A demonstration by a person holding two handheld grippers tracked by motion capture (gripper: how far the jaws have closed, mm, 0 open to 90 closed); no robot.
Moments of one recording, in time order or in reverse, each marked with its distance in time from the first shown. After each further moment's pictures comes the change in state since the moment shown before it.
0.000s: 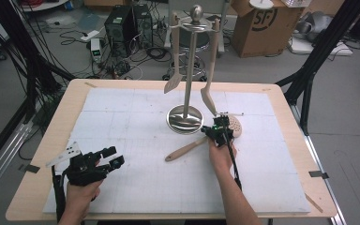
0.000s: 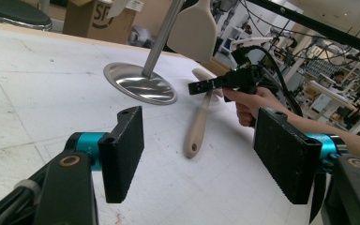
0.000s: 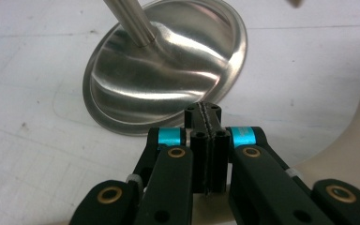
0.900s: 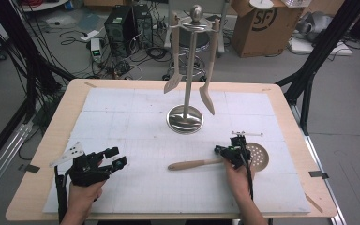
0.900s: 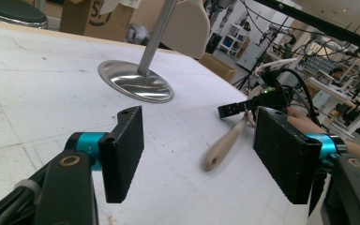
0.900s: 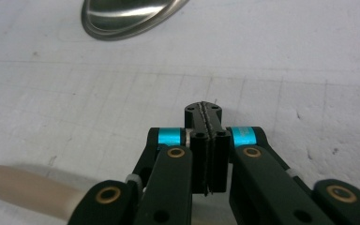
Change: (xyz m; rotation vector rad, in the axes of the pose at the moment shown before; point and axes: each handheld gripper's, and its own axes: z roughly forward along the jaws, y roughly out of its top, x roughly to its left) left arm -0.005 -0.001 0.008 0.016 -0.012 0.005; right arm -0.026 -0.057 -0.053 0.050 0.045 0.061
